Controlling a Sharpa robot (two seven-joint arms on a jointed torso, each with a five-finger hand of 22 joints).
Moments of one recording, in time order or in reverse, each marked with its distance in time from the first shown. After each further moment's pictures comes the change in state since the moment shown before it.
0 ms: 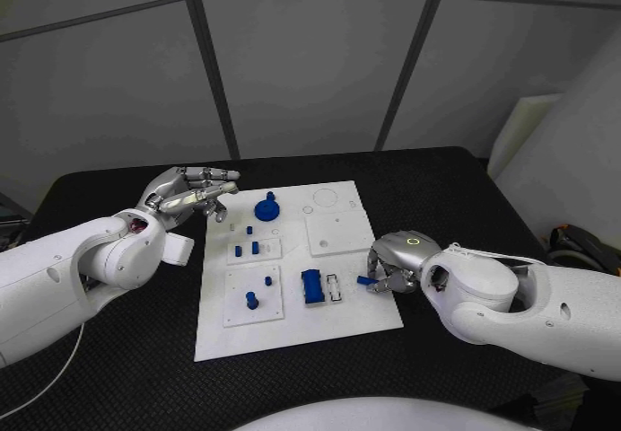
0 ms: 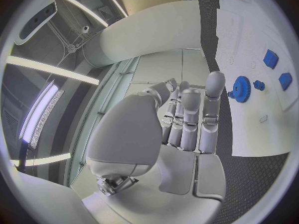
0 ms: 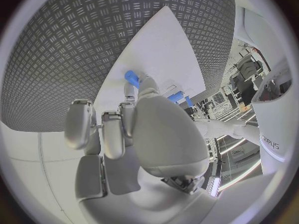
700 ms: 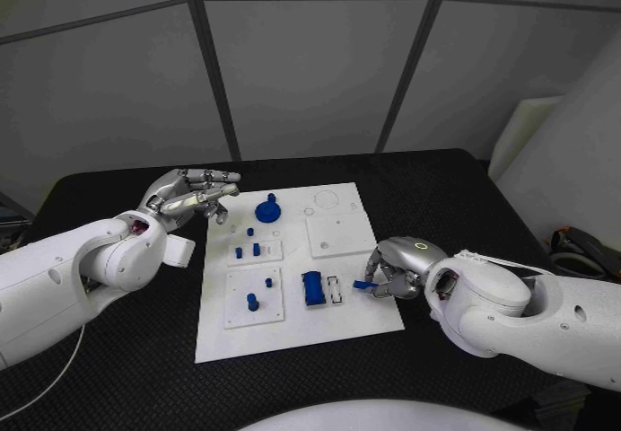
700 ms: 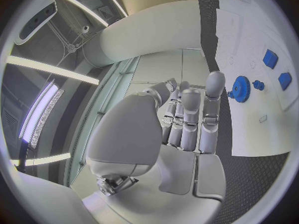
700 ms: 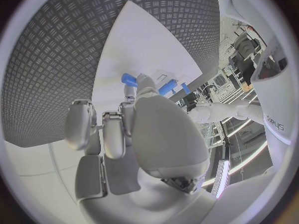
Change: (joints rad) left arm 0.000 0.000 0.000 0.001 0.000 0.001 0.000; left_hand 0.000 0.000 0.000 0.000 0.000 0.000 0.000 0.000 0.000 -0.004 0.004 0.008 0.001 0.000 0.000 0.000 0.000 0.000 0.000 0.000 0.000 0.000; right arm -0.004 -0.030 -0.003 0.064 0.172 -0.113 -0.037; right_hand 0.001 -0.001 0.048 0.031 0.032 0.002 -0.002 -0.006 0.012 0.000 0.000 0.000 0.000 0.000 0.000 0.000 0.001 0.000 0.006 -0.006 0.005 0.000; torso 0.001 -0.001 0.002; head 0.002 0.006
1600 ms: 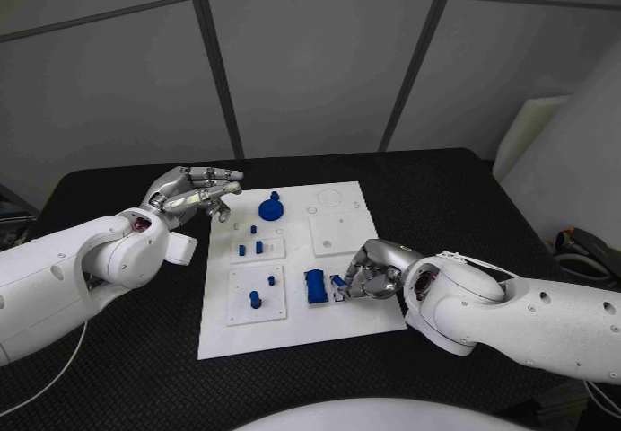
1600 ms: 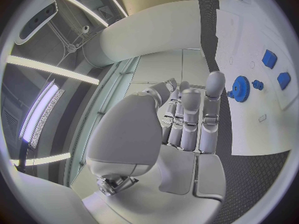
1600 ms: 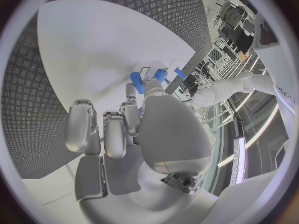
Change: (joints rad) left arm 0.000 -0.009 0.000 0.008 0.000 0.001 0.000; left_hand 0.000 0.000 0.000 0.000 0.000 0.000 0.000 0.000 0.000 0.000 0.000 0.000 0.000 0.000 0.000 0.000 -0.002 0.000 0.000 0.000 0.000 0.000; right arm 0.001 0.114 0.000 -0.054 0.247 -0.085 -0.018; right_hand -0.154 -0.021 0.020 0.001 0.087 0.005 -0.006 0.003 0.017 0.007 -0.007 0.003 -0.158 0.002 -0.002 0.005 0.000 0.000 0.003 -0.003 0.006 0.000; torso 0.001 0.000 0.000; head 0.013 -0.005
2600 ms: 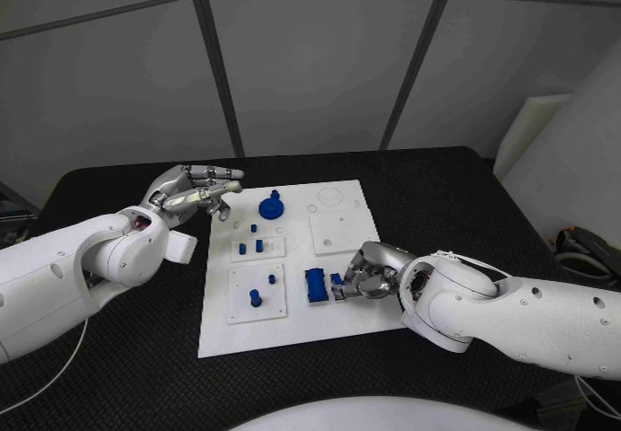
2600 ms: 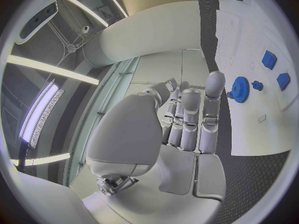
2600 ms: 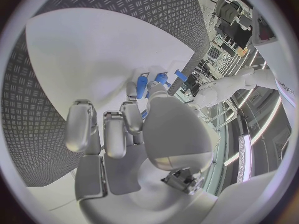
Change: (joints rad) left arm 0.000 -0.005 0.000 0.005 0.000 0.004 -0.004; left_hand 0.000 0.000 0.000 0.000 0.000 0.000 0.000 0.000 0.000 0.000 0.000 0.000 0.000 0.000 0.000 0.000 0.000 0.000 0.000 0.000 0.000 0.000; right arm 0.000 0.027 0.000 -0.022 0.059 0.026 -0.009; right_hand -0.138 0.018 -0.057 0.001 0.032 0.018 -0.010 0.011 0.026 0.004 -0.004 -0.016 -0.049 -0.004 -0.003 0.004 0.000 0.000 0.000 0.000 0.000 0.000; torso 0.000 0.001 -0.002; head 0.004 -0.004
